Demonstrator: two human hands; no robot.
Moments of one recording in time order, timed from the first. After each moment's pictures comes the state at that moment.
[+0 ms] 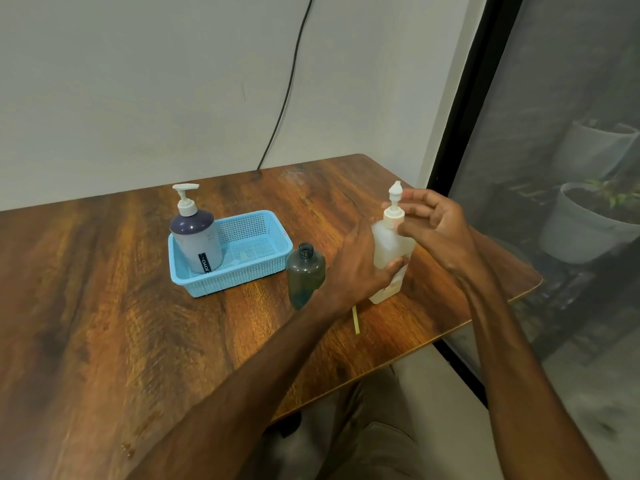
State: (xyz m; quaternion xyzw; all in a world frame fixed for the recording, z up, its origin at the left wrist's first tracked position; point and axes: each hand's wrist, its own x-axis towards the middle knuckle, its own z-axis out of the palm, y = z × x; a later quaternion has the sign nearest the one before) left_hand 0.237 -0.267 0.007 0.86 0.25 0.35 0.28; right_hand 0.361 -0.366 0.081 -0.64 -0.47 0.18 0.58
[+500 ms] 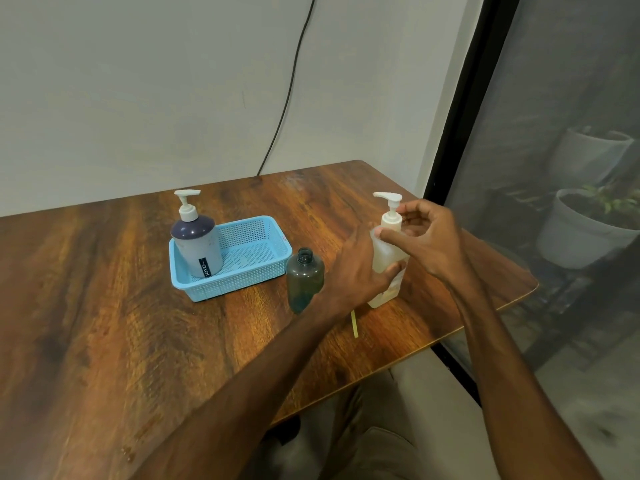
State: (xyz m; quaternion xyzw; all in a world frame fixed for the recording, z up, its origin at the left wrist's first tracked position) left_hand 0.232 -0.274 0.017 0.86 0.24 0.33 0.30; right_hand 0.350 -0.362 0.079 -0.68 -0.46 0.11 0.56
